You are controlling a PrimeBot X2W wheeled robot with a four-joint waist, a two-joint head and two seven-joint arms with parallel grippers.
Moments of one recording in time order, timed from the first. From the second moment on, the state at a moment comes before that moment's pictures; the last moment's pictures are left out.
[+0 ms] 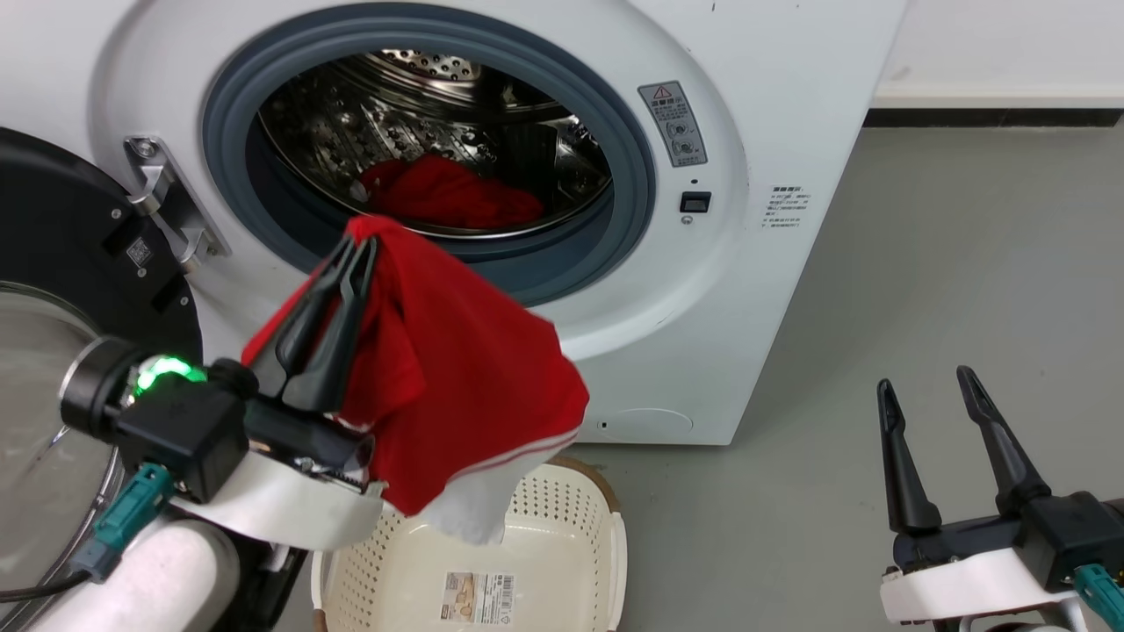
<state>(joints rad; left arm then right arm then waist) -0.39 0.75 -0.61 -0.36 -0.59 0.32 -0.19 0.03 -0.05 -0.01 -0.06 -0.01 0.13 -0.26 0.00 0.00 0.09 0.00</state>
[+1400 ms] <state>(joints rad) -0.76 0.27 -0.77 1.01 -0.50 -0.09 -0.26 -0.31 -0.05 -0.05 -0.18 0.00 0.13 -0.26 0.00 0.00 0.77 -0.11</state>
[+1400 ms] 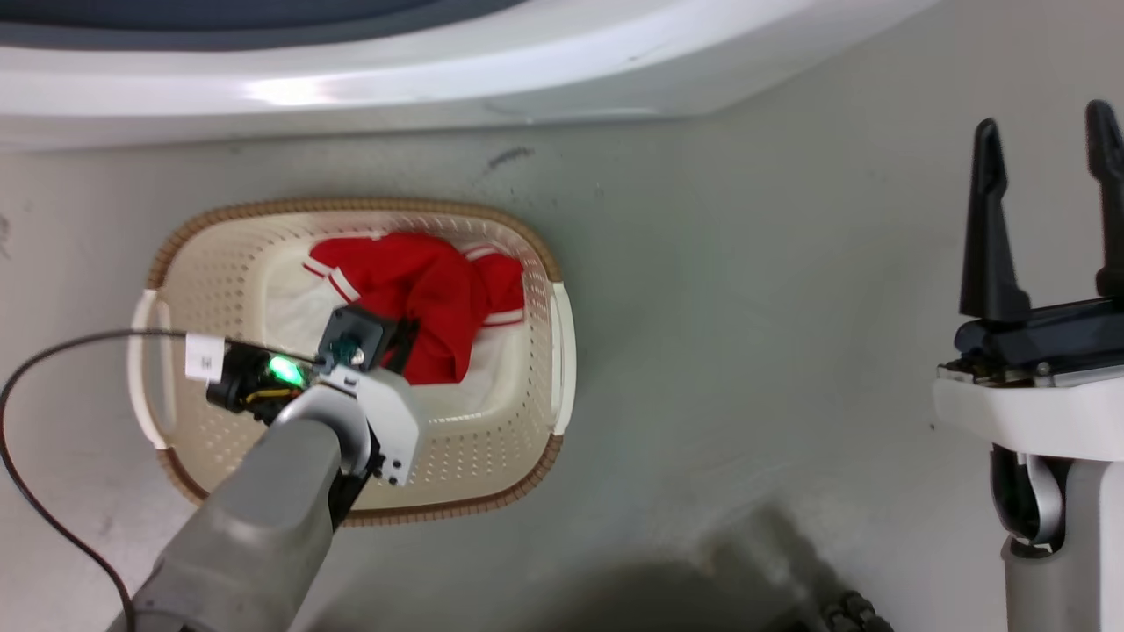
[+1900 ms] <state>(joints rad) -0.92 0.19 -0.85 1.27 -0.45 -0.08 -0.12 -0.35 -0.05 -0.06 -0.20 0.02 0.13 -0.26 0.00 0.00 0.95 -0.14</state>
